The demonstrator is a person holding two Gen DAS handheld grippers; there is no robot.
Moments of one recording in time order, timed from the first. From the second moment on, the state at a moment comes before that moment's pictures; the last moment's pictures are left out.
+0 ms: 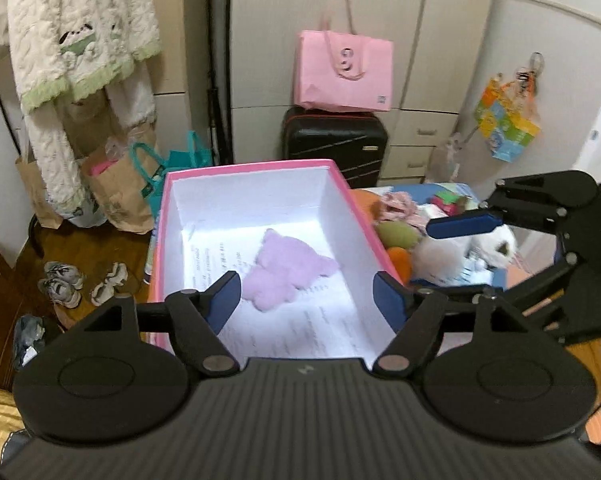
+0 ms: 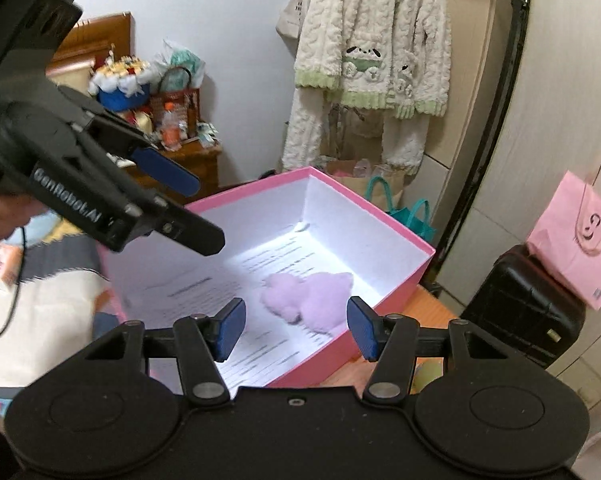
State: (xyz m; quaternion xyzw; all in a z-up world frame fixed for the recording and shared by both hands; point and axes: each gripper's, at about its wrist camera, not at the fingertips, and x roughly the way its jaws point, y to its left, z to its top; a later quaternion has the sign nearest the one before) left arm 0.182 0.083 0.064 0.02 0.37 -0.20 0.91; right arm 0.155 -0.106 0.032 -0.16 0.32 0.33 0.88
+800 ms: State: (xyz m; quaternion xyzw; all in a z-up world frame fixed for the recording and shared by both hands) left arm 0.069 -0.014 0.067 0.08 0.37 -0.31 0.87; right arm 0.023 -0.213 0.029 -0.10 0.29 0.32 0.90
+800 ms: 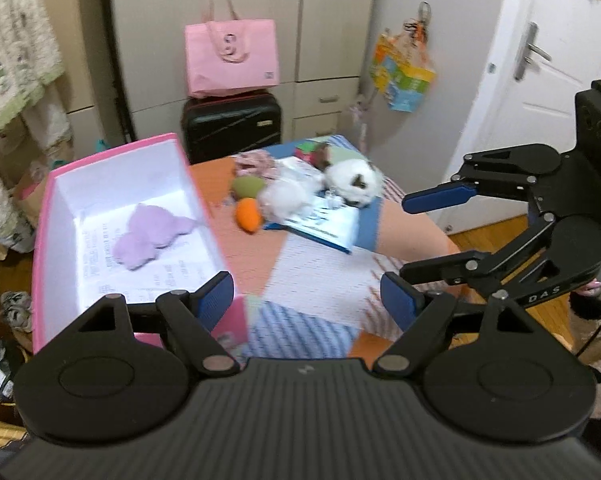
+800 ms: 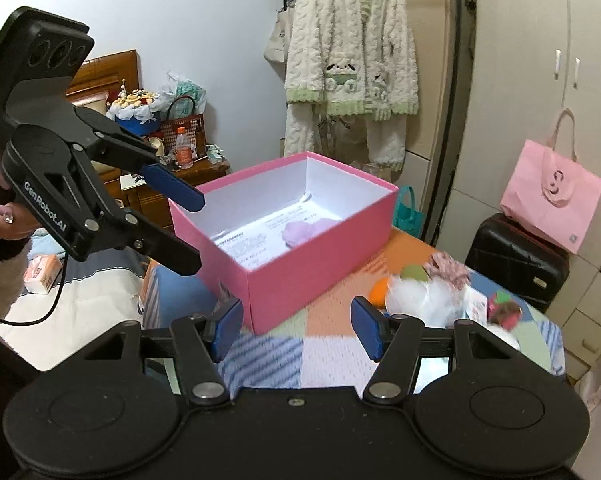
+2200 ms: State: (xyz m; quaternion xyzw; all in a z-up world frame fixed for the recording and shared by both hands) left arm 0.204 -0.200 -0.047 0.01 0.35 -0.34 0.87; right arm 0.115 -0.331 -0.107 -0.03 0.29 0.18 0.94
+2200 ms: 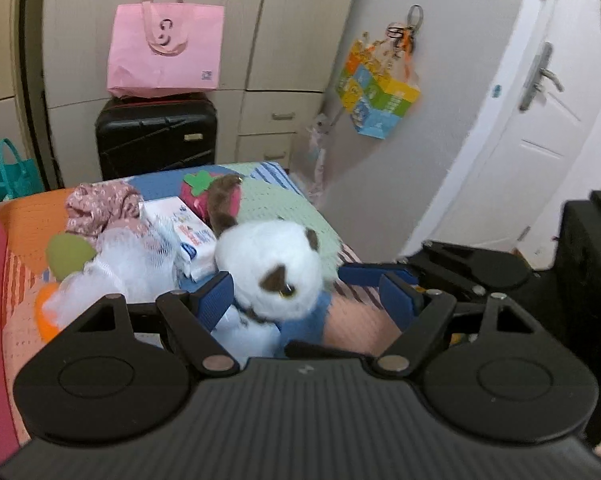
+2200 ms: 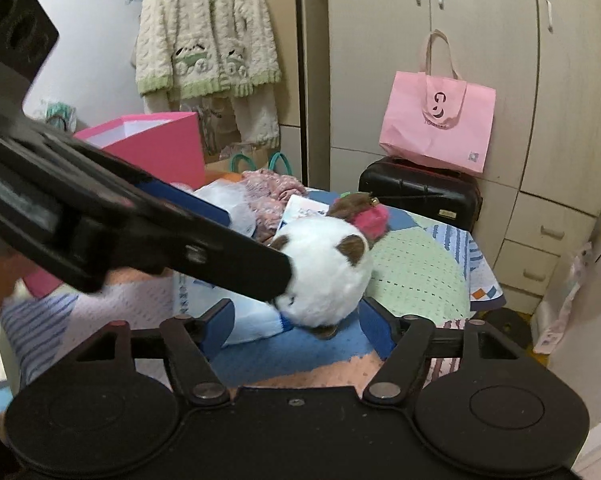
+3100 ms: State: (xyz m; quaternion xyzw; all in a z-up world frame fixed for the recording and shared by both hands) left arm 0.216 -0.219 -0.072 0.00 0.39 -0.32 0.86; right arm 0.133 -0.338 -0.125 0.01 0.27 0.18 0.95
